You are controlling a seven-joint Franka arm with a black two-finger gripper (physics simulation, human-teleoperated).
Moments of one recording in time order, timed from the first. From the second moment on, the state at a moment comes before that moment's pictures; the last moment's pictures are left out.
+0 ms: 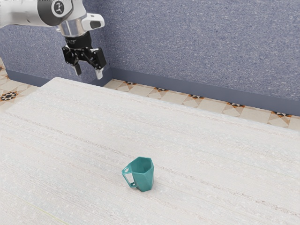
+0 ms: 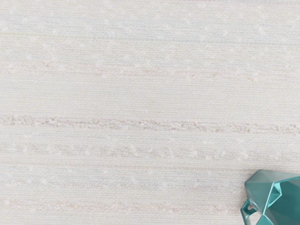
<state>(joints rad) -0.05 0.10 0.10 -1.50 -0.03 1.63 0.02</state>
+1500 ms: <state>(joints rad) -0.24 -0.28 0.10 -2.43 -0.07 2.17 0.41</state>
